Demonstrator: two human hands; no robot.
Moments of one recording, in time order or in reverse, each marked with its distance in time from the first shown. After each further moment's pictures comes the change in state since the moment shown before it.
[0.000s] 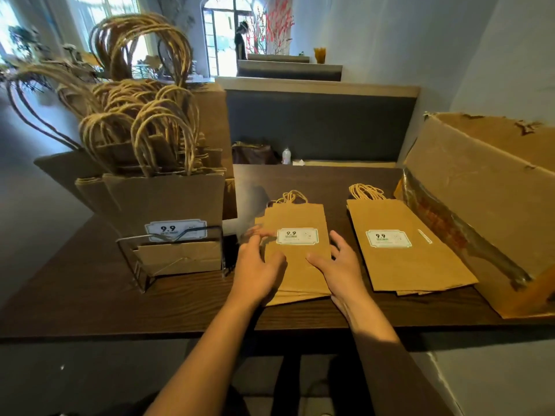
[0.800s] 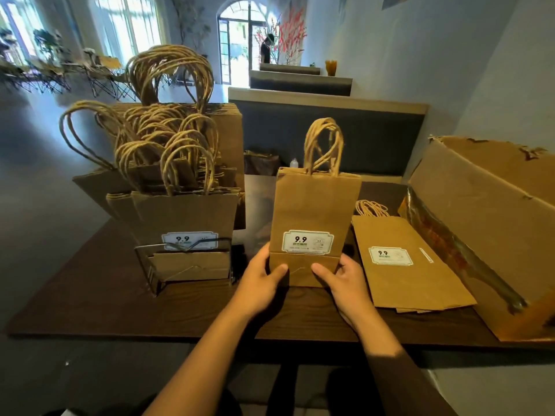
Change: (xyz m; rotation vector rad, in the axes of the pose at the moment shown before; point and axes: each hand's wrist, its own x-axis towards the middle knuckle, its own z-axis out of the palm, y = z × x) left_hand -0.011 0.028 -0.014 -0.205 -0.140 0.055; right_hand -0.014 -0.018 -0.012 -0.002 -0.122 -0.228
